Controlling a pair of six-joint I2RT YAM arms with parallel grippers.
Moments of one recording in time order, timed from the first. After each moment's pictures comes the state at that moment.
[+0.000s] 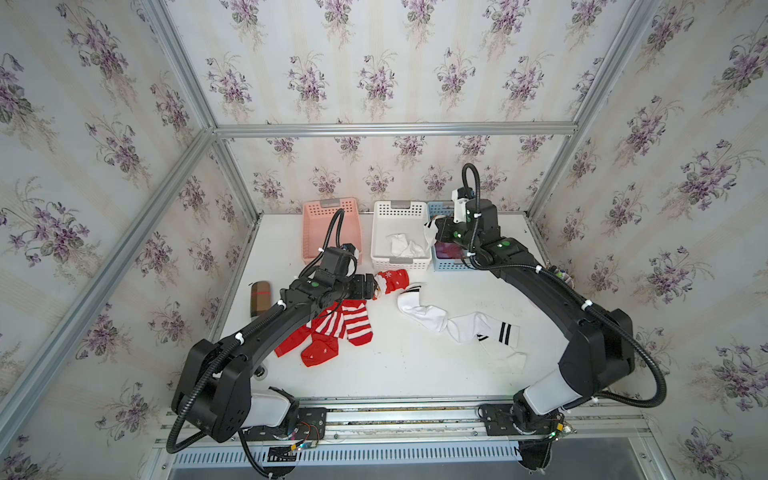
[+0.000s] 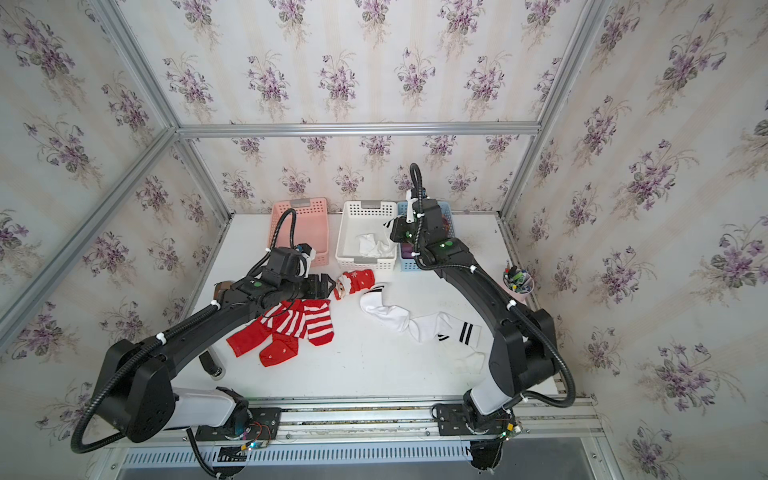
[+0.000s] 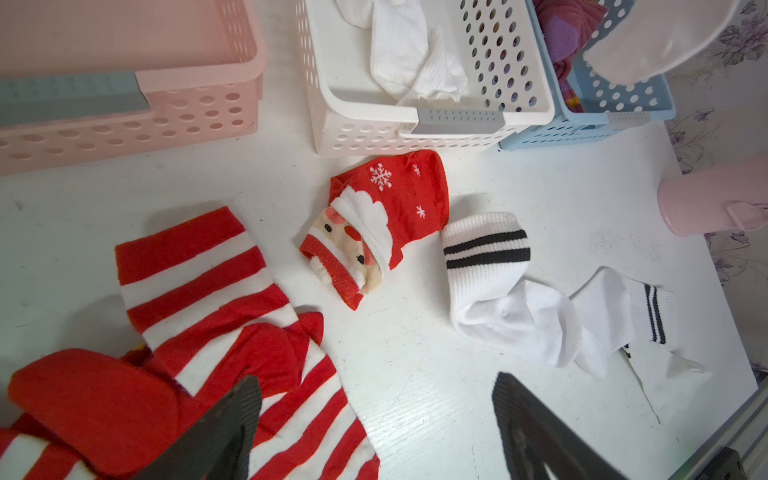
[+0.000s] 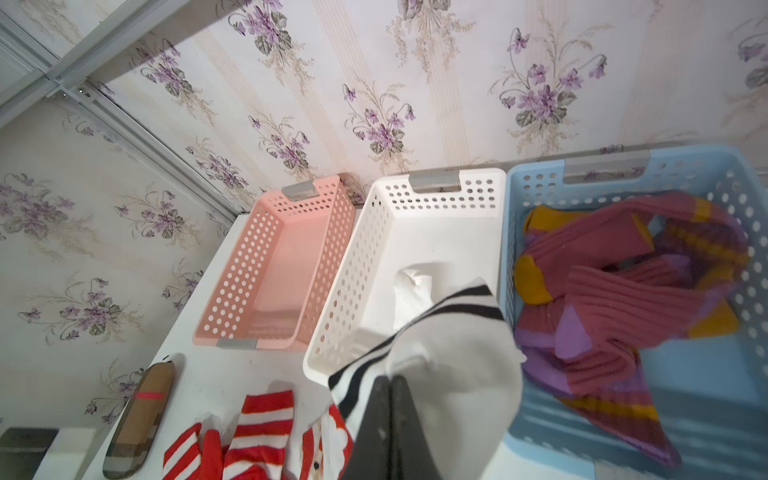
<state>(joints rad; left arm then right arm) -0.44 1.37 0.95 -0.40 0.13 -0.38 0.42 1.62 1.39 -0.20 -0.07 0.40</state>
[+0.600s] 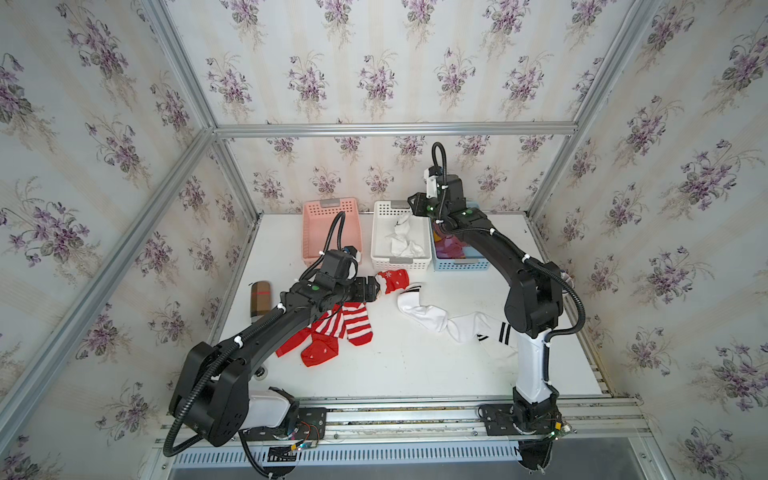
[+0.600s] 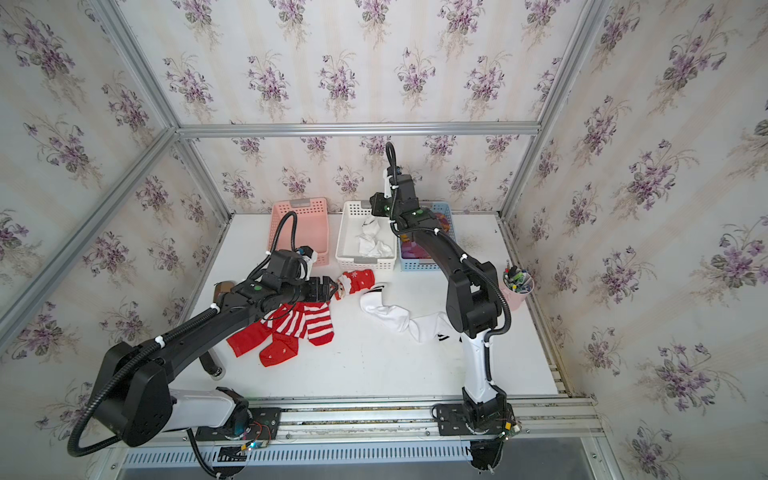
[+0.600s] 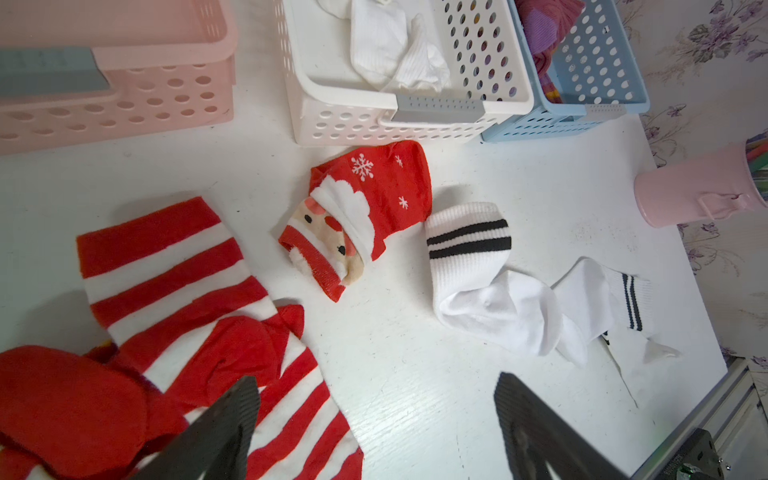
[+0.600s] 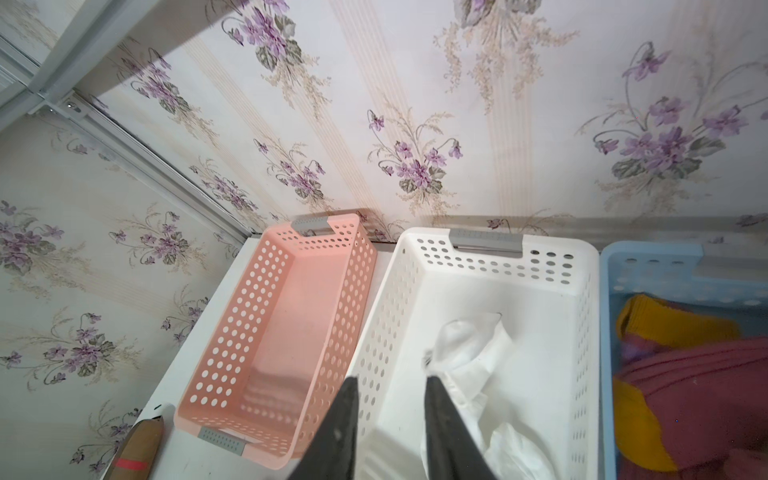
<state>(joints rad) -0.46 1.36 0.93 -0.38 0.15 -0.40 0.42 2.09 1.90 -0.24 -0.16 0.39</state>
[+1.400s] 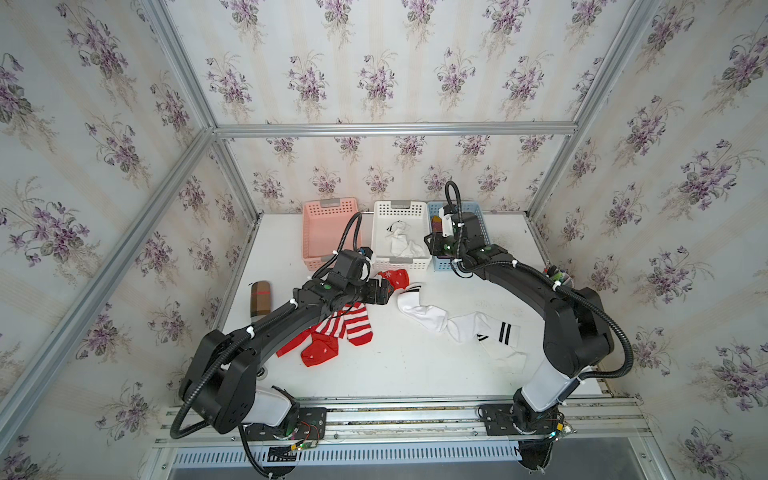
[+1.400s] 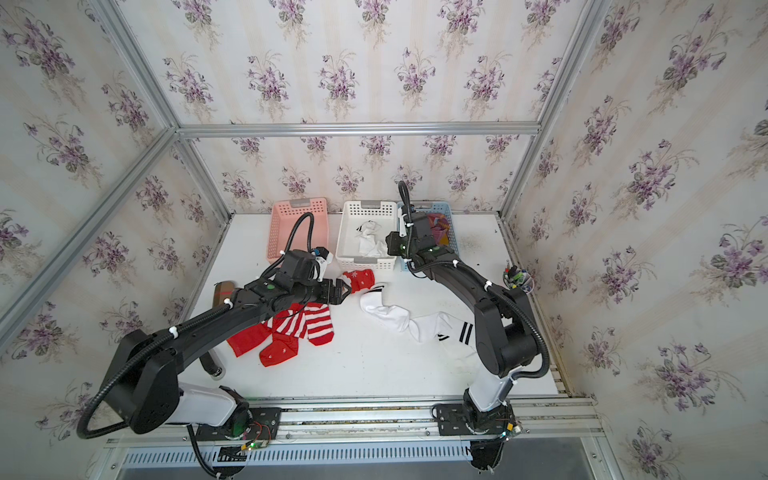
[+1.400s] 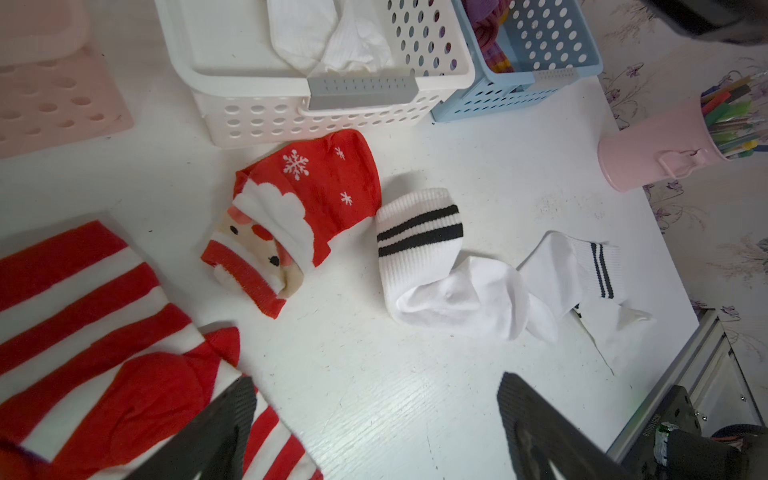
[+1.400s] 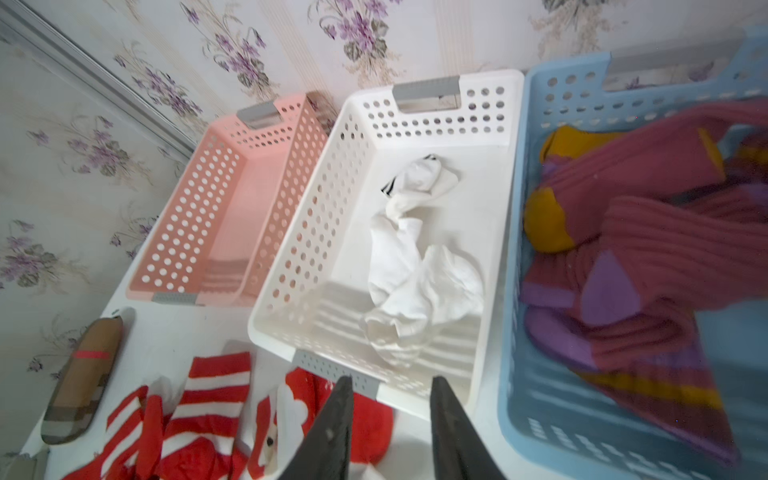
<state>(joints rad) -0.54 1.45 0.97 -0.33 0.19 -0.38 0.42 1.68 1.22 -0.13 -0.11 0.36</state>
